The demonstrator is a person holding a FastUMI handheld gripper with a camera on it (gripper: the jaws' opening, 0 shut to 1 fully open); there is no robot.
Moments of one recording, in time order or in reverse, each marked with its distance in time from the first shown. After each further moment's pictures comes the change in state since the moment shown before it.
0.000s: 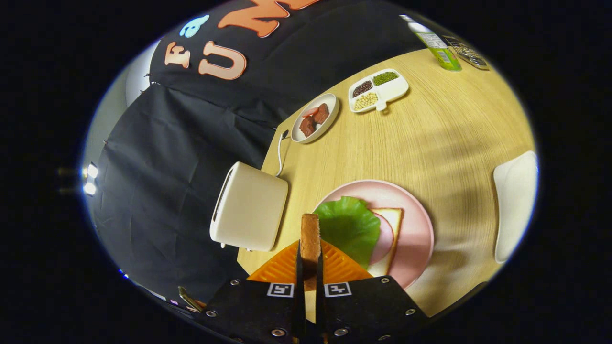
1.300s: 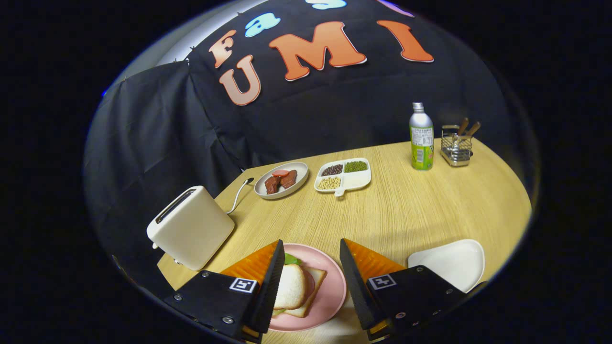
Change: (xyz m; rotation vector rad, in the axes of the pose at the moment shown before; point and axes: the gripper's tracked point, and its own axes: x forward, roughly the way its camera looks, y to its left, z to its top) arm -0.053 -0.036 0.088 -0.428 -0.493 -0.331
